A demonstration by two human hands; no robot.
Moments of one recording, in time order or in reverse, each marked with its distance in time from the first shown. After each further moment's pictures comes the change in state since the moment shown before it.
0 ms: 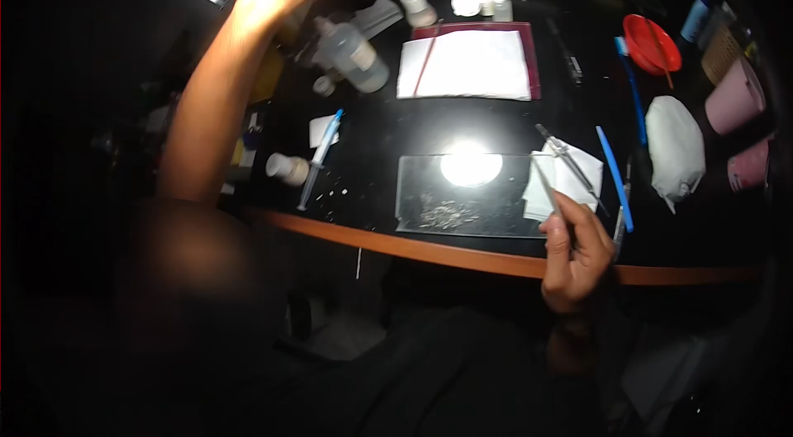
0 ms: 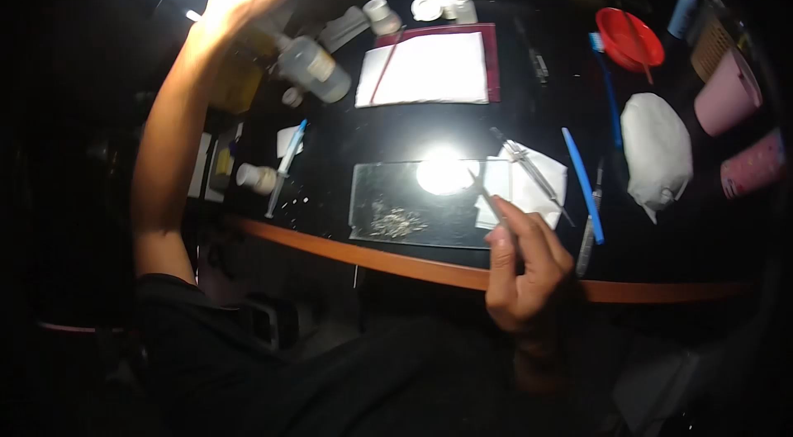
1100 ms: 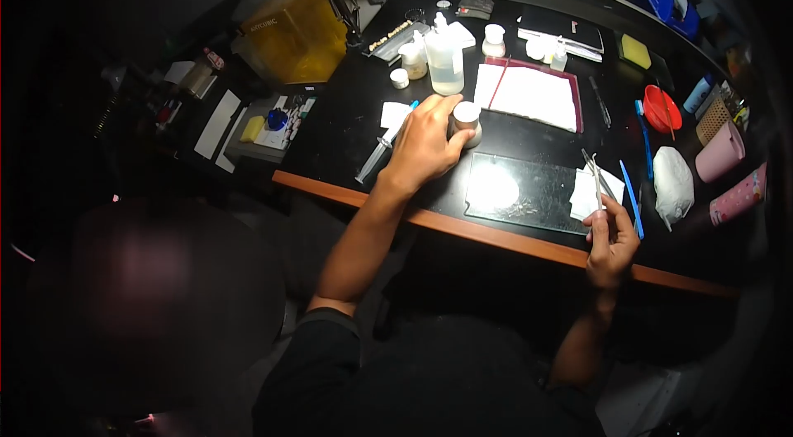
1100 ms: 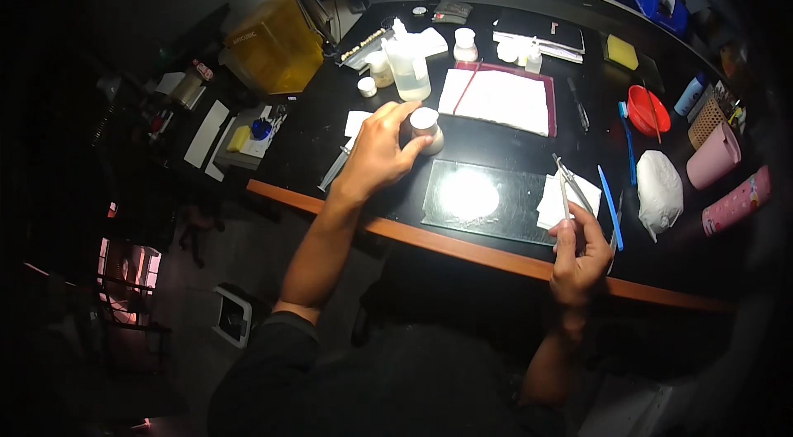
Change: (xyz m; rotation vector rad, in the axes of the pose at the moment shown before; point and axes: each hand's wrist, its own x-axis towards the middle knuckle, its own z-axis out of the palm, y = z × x) left_hand -0.235 0.085 0.000 -0.888 -0.129 -0.466; right_hand -0.007 0.026 0.010 0.019 0.103 0.060
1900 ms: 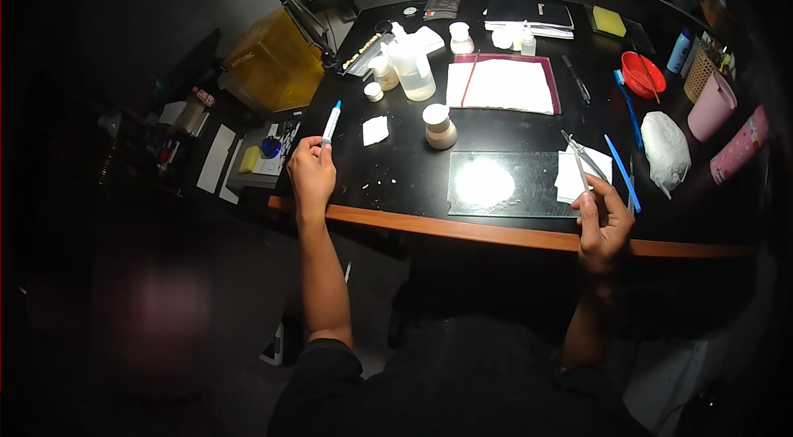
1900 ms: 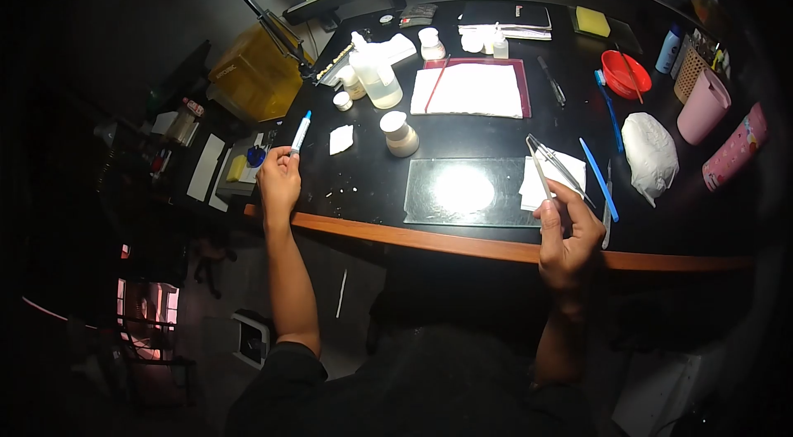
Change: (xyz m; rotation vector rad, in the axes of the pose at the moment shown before) left_hand -0.067 -0.108 -0.082 0.264 0.256 -0.474; right_hand -0.003 -0.011 -0.003 -0.015 -0.026 -0.049
